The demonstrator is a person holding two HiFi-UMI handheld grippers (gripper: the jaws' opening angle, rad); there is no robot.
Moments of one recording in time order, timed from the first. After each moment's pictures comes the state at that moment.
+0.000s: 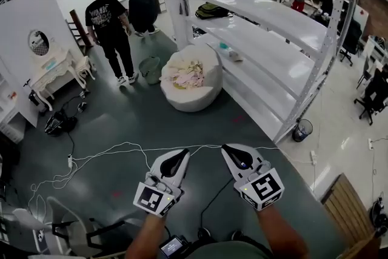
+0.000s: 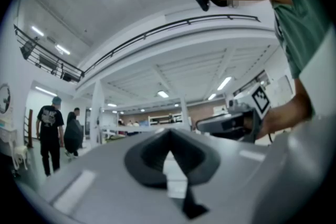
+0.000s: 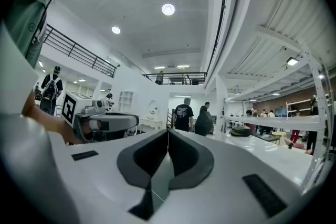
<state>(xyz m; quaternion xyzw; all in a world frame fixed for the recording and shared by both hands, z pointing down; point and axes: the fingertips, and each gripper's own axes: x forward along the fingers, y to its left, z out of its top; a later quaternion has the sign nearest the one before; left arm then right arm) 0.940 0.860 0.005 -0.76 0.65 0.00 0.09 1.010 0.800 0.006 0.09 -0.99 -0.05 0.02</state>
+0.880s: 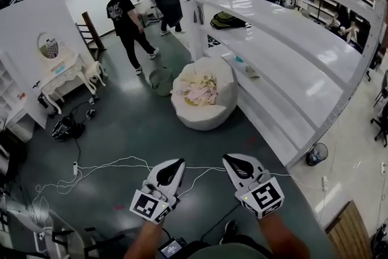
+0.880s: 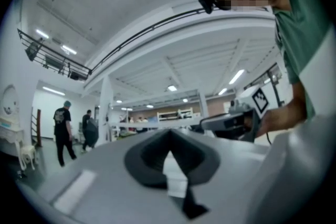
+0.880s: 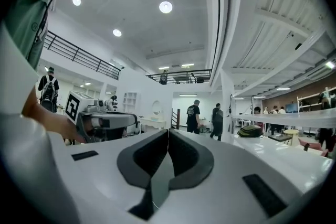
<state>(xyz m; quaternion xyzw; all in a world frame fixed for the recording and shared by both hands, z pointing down) 0.832 0.721 0.020 -0.73 0.68 -0.01 0.07 0.912 0.646 0.023 0.05 -1.00 -0.04 0.02</state>
